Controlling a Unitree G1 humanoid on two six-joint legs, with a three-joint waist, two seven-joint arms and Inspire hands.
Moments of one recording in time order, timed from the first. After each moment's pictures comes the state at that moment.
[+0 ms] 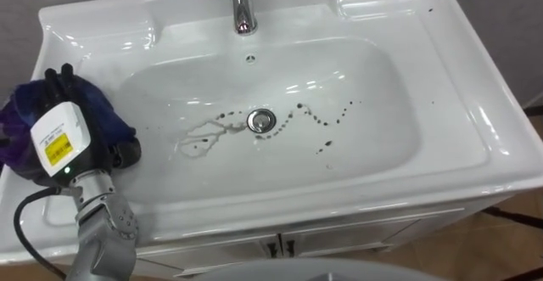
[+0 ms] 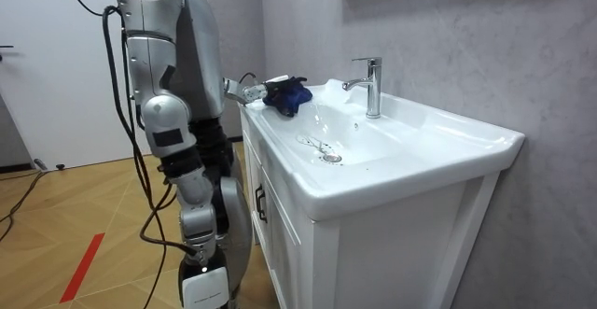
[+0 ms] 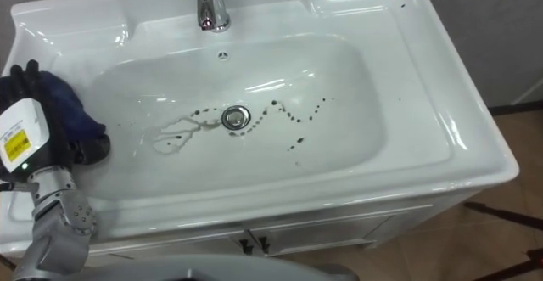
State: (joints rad) left arm 0.26 0.26 0.01 0.25 0.76 0.18 0.62; right arm 0.13 -0.30 0.12 1.24 -0.14 0.26 0.16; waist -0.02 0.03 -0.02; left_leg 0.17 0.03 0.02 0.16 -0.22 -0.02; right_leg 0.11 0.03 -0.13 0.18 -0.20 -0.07
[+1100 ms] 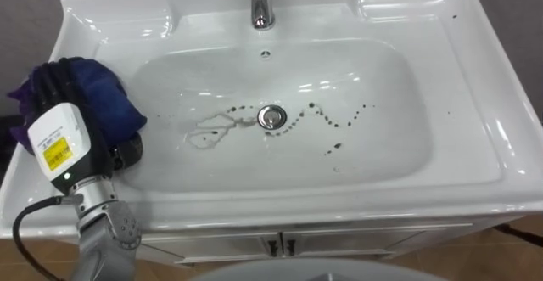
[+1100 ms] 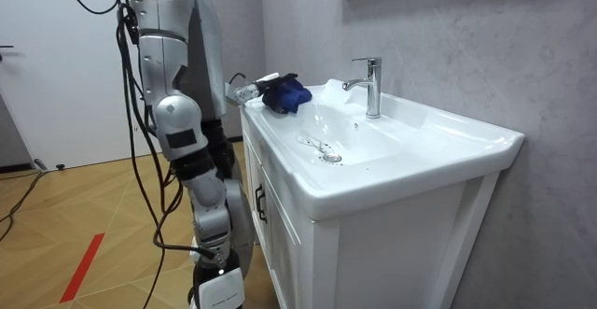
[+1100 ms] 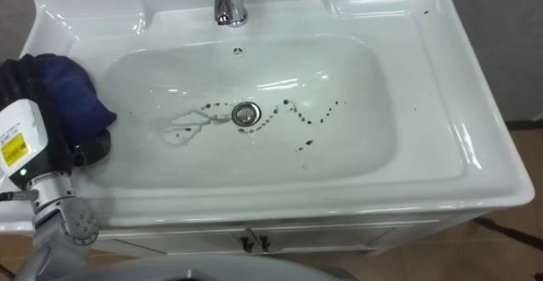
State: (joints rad) left arm 0.31 0.26 0.01 0.21 0.78 0.12 0.70; right arm 0.16 -0.31 0.10 1.21 -0.15 0.24 0.20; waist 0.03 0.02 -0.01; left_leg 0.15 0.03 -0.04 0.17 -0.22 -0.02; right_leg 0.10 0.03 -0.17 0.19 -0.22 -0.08
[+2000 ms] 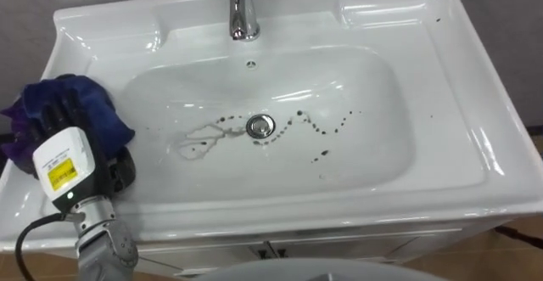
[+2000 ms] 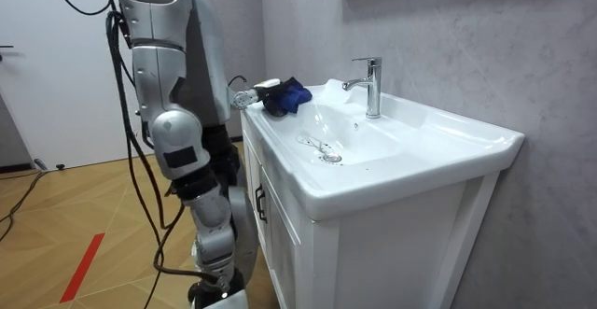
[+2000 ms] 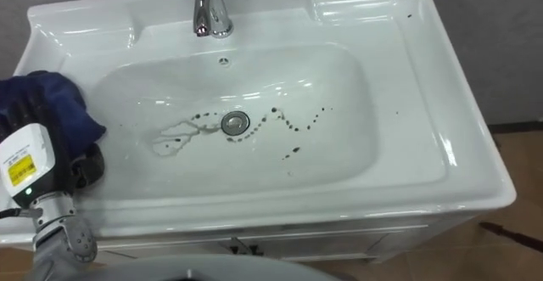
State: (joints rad) left arm 0.32 0.27 0.02 0.41 0.82 0.12 0.74; right arm 0.17 -0.35 0.08 1.20 -0.19 0.28 0.19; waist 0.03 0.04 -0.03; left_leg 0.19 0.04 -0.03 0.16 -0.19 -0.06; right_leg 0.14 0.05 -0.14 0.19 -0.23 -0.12
